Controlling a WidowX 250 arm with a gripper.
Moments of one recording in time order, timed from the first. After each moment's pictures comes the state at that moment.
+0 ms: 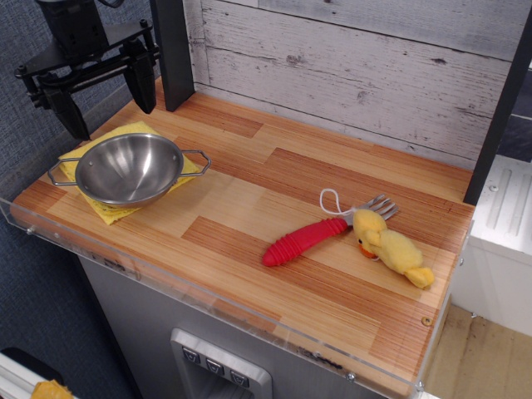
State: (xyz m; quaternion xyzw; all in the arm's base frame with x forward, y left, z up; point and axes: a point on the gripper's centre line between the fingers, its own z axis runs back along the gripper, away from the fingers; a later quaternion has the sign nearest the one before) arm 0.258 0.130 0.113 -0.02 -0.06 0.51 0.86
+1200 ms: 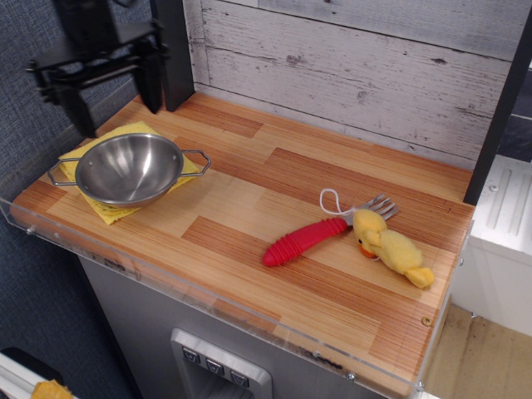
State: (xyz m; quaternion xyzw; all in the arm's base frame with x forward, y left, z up) arm 0.264 0.118 0.113 0.01 -0.05 0.49 0.87
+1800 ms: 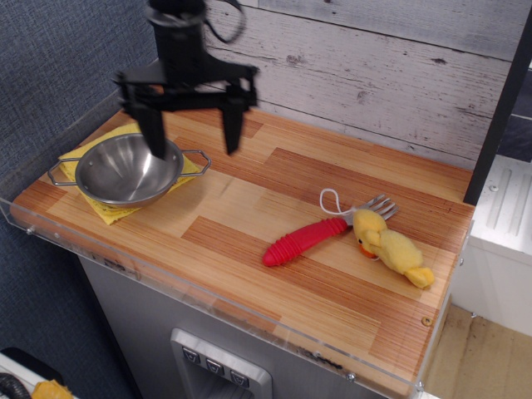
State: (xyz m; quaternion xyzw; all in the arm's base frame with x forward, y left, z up) arm 0.273 0.047 0.095 0.02 -0.02 0.26 0.96
